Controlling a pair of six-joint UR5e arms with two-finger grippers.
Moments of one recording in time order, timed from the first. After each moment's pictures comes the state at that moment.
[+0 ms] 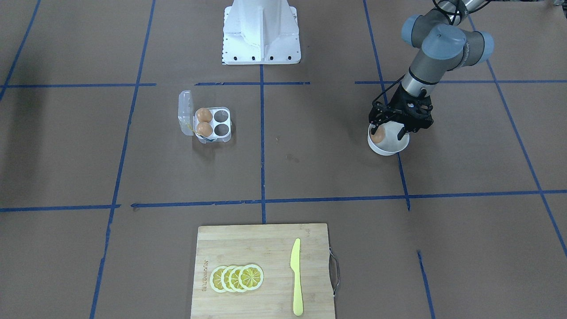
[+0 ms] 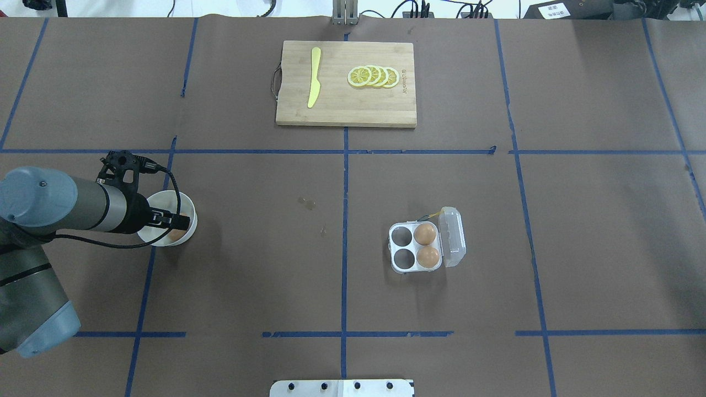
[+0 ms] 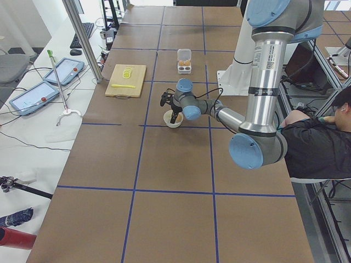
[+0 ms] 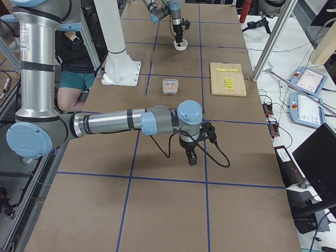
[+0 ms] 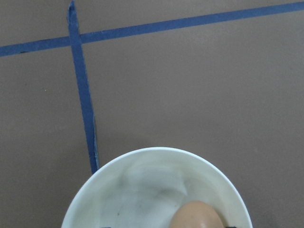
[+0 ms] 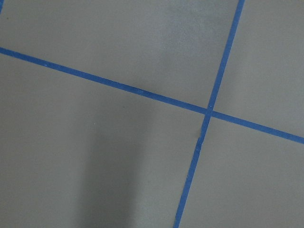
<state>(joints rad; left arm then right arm) -0.62 -1.66 -1.80 -2.17 -1.85 -0.97 1.51 -1.65 1.80 -1.56 2.35 -0.13</state>
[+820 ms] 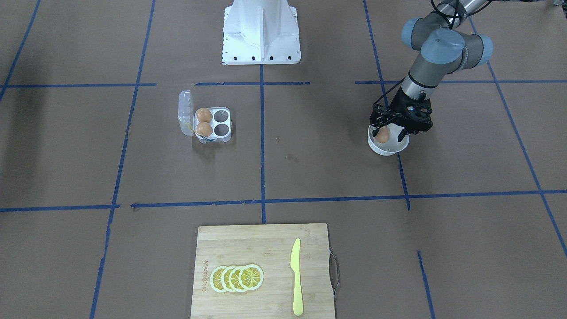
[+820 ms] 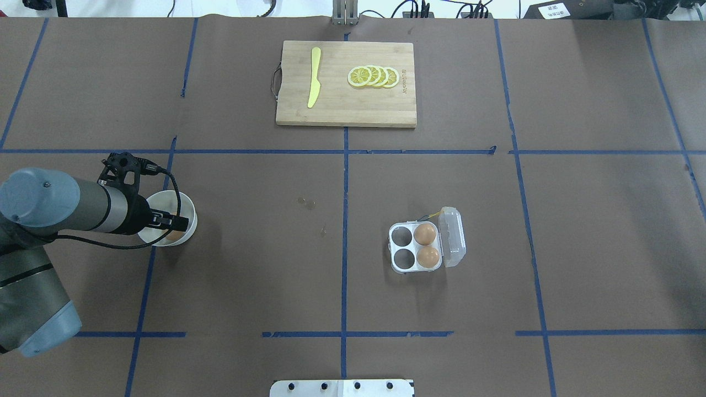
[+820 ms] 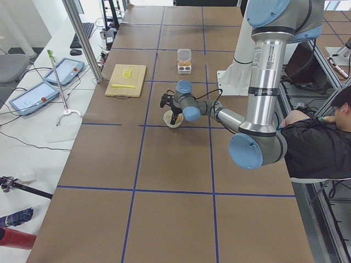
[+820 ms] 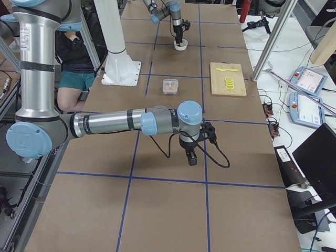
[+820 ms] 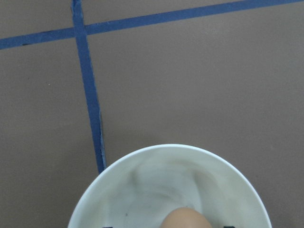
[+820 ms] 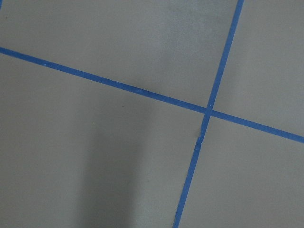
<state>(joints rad) -0.61 -1.66 -1.79 -2.17 -1.85 -0.97 1.51 -1.65 1.80 -1.56 2.35 -0.13</state>
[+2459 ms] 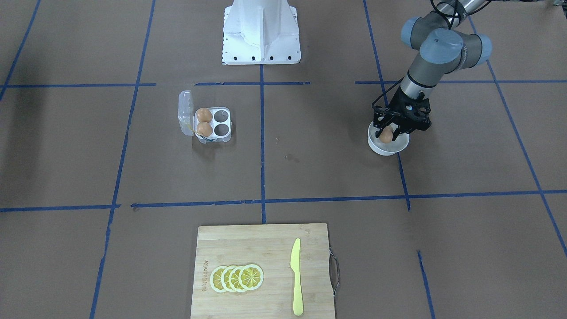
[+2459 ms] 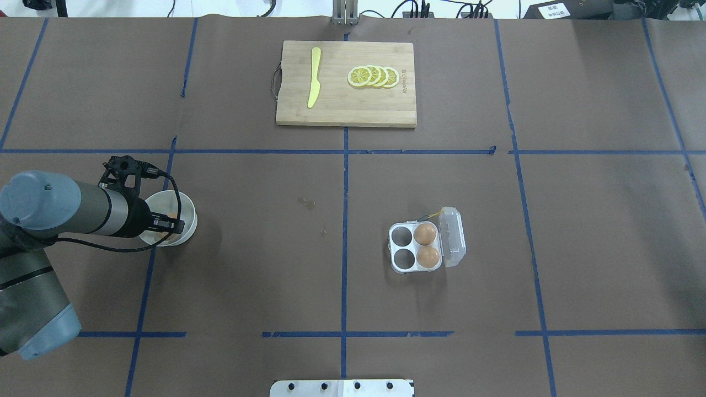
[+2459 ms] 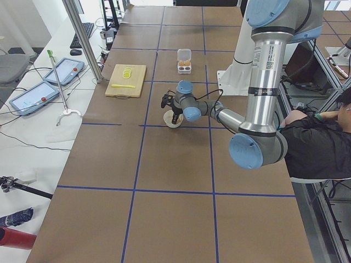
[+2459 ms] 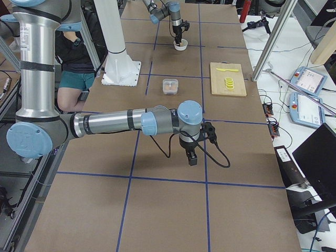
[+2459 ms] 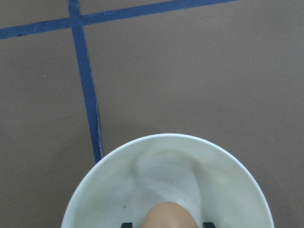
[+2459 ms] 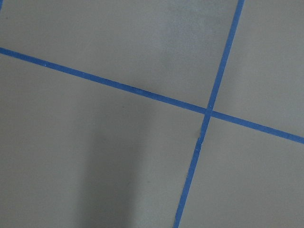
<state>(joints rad) -0.61 -1.66 -1.79 -2.17 -1.85 -0.97 1.51 -1.64 1.80 -1.56 2.35 -0.13</state>
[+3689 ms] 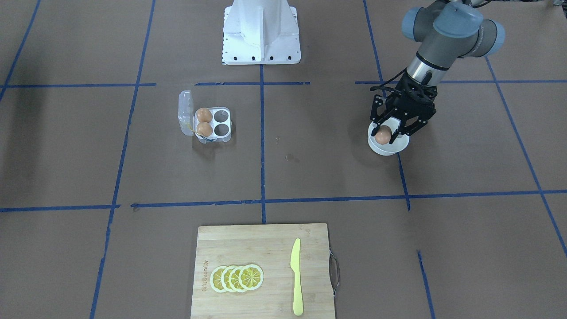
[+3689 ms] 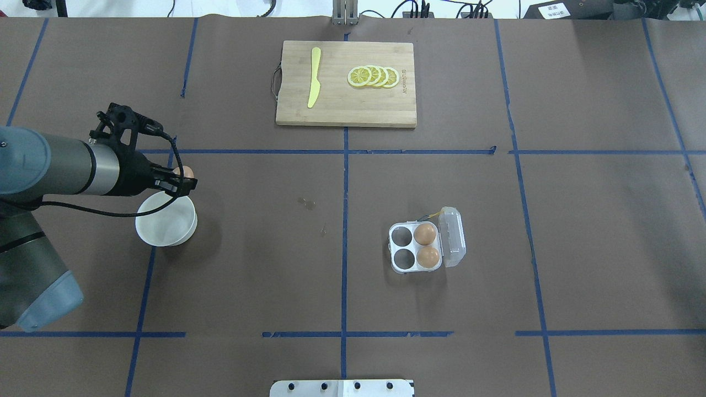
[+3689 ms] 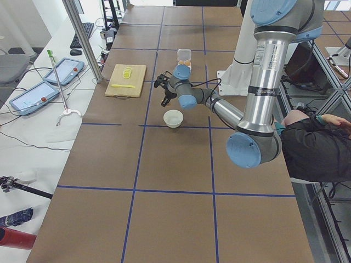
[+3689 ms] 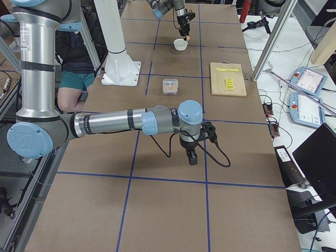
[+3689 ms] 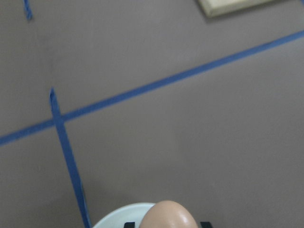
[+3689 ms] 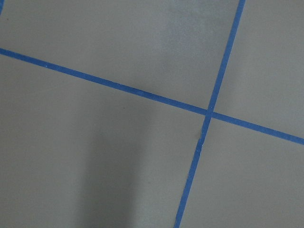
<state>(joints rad) -0.71 -1.76 -1.89 -2.18 -1.85 -0.73 1.51 -1.64 1.80 -1.56 2.35 -0.13</state>
